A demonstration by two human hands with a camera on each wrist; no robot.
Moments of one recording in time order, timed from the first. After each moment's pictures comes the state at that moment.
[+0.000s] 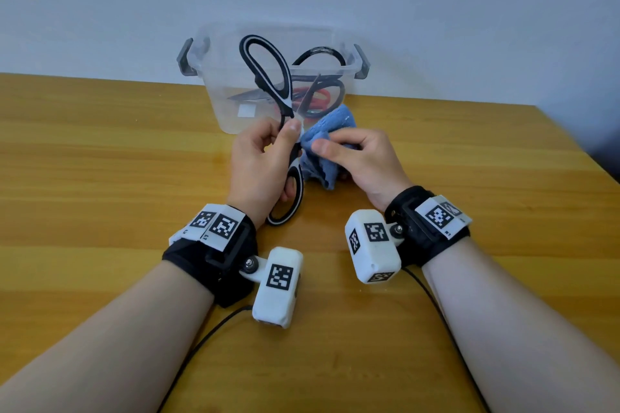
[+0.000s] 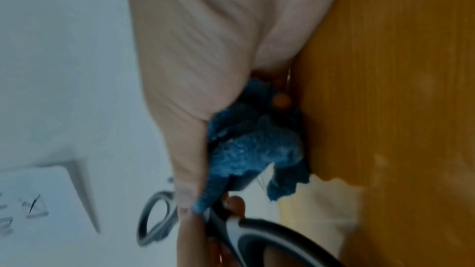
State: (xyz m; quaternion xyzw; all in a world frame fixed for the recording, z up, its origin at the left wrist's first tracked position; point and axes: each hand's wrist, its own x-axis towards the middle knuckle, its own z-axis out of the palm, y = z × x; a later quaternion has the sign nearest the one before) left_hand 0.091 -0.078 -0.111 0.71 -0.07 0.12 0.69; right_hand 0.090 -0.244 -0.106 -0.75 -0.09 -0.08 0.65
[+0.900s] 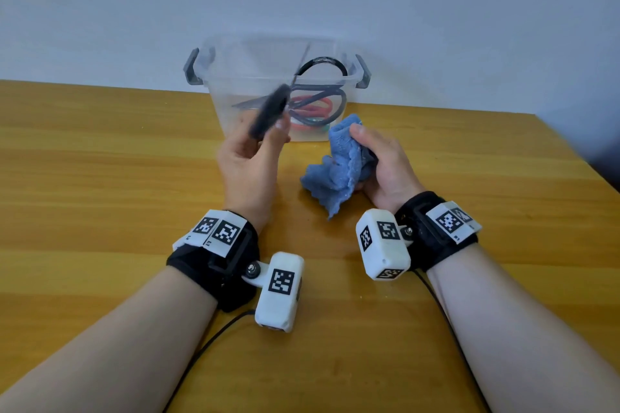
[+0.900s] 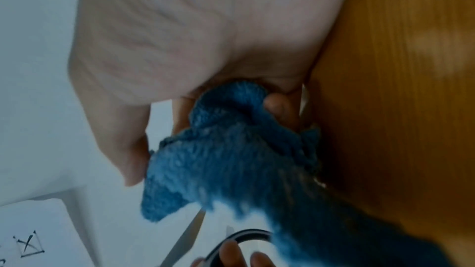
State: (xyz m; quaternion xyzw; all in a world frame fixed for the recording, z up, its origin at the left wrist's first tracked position) left_hand 0.092 -0.078 -0.105 0.58 -0.08 0.22 0.78; right_hand 0.094 -0.253 -0.104 -0.60 -0.01 0.00 0.80
